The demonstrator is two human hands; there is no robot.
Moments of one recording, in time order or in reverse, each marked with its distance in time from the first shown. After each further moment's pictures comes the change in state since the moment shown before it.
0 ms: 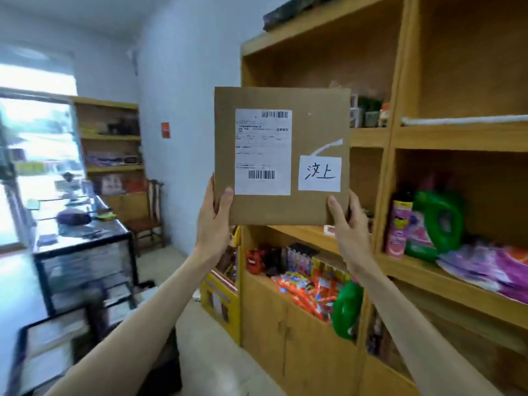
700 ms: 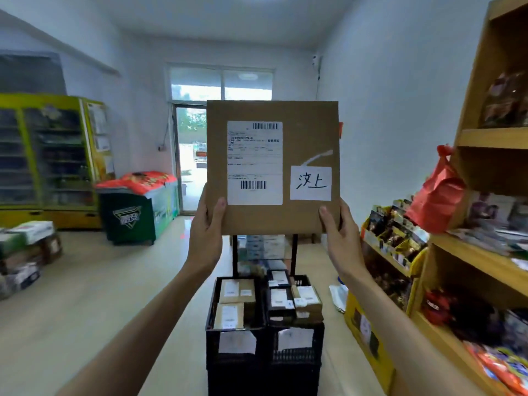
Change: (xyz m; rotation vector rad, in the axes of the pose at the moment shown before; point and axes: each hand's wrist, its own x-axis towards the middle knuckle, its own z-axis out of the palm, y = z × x) left_hand 0.025 -0.002 -0.379 0.420 0.533 0.005; right_hand -0.029 0.010 0.435 0.511 -0.579 0.094
